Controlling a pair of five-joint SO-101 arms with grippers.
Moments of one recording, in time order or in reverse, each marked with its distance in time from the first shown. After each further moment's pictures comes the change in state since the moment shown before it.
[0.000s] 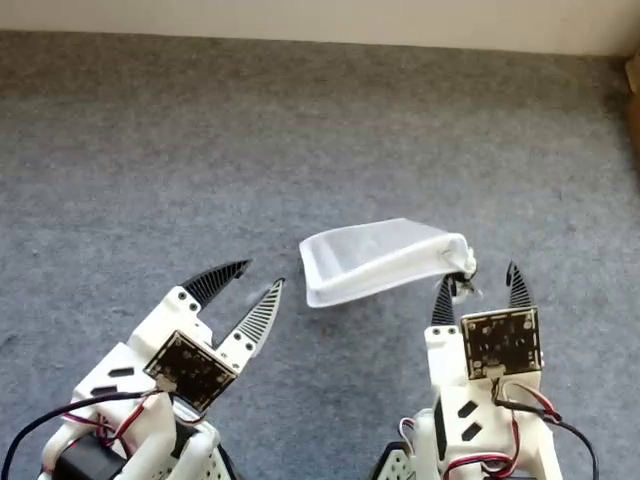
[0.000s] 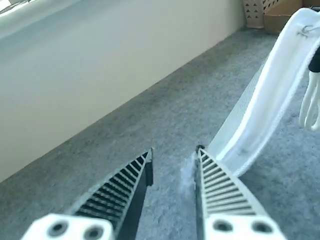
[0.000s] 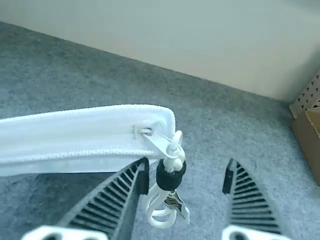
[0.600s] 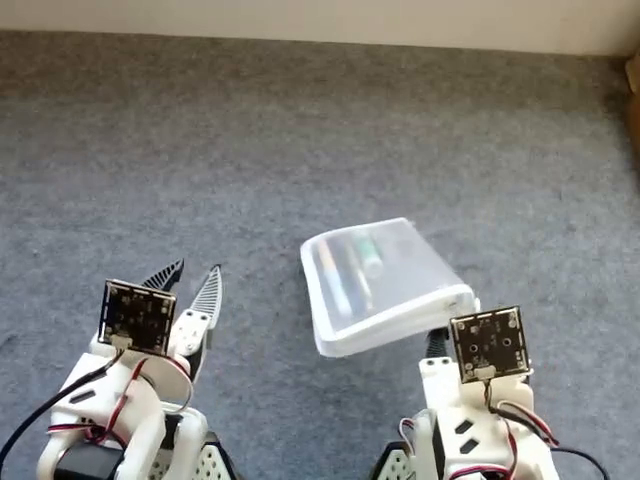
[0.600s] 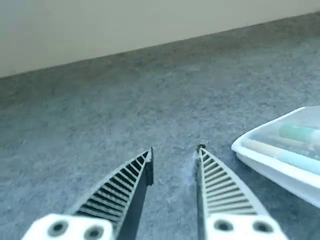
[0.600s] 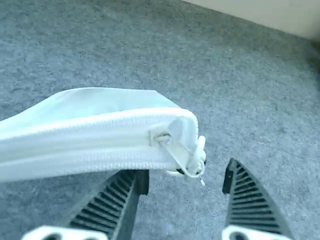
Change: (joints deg) left arm -20.3 0.0 -0.2 8.8 12.9; right arm 0.0 0.0 -3.1 18.1 0.0
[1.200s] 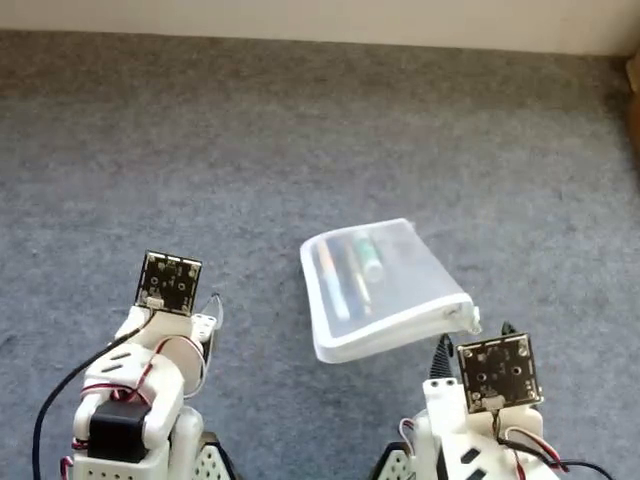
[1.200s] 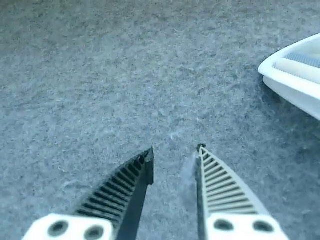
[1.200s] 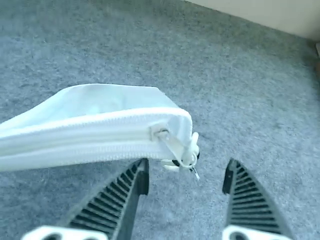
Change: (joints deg) left arm -4.7 0.2 16.9 1.6 0.0; right arm 0.0 -0.1 -7.8 5.9 0.0
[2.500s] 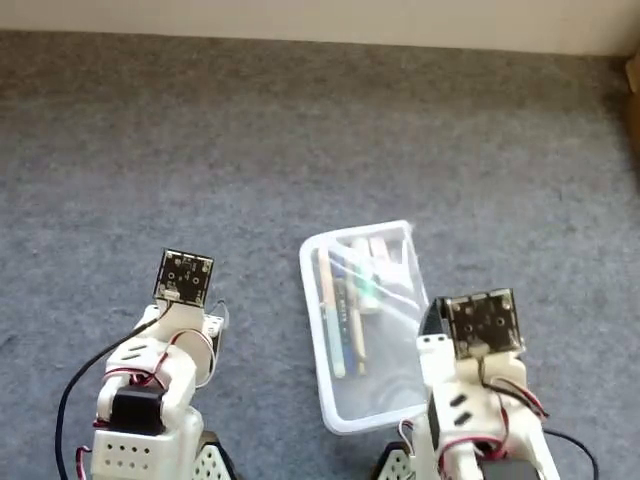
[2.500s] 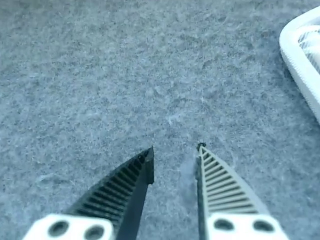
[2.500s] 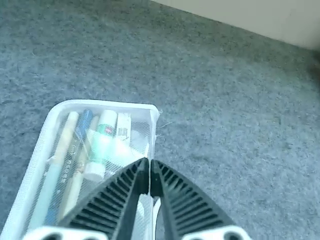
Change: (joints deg) left arm -0.6 0.2 14.1 -9.1 0.2; right arm -0.4 0.0 18.7 -20.0 0.0
